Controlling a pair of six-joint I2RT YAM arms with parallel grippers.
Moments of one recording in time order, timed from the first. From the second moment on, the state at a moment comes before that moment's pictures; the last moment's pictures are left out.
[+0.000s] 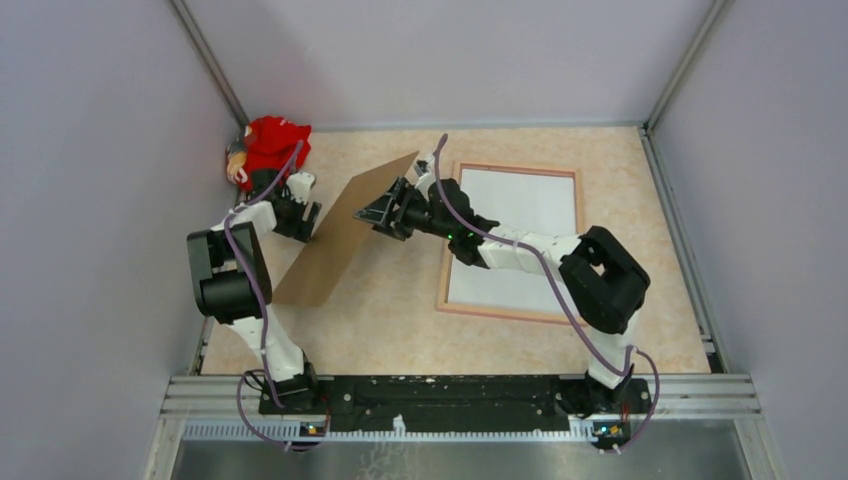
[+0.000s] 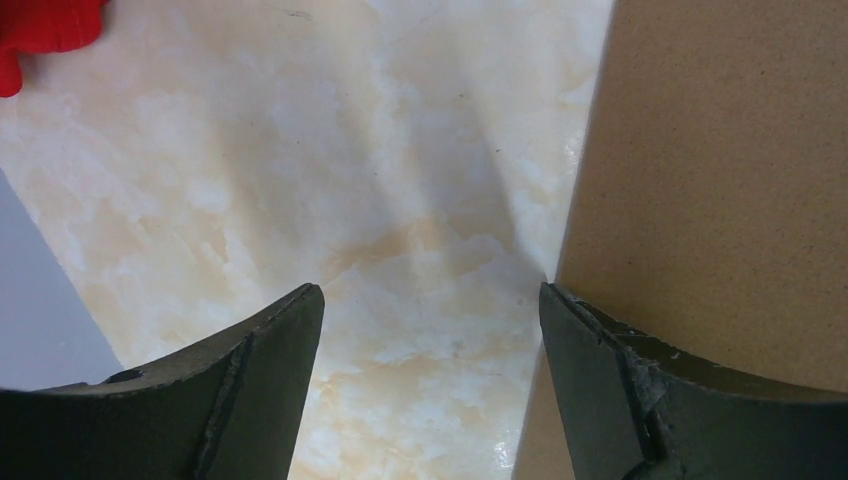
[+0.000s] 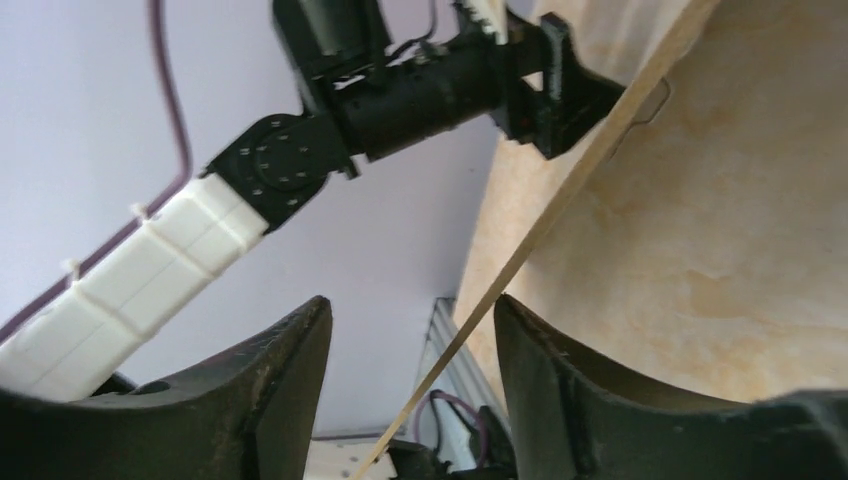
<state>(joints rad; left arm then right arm) 0.21 1.82 1.12 -0.28 0.15 0.54 0.87 1.88 1.25 0.53 -0.28 1.21</state>
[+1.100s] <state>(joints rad) 0.15 1.12 1.24 -0.81 0.93 1.09 0.43 1.82 1.51 -0.19 -0.30 1.35</state>
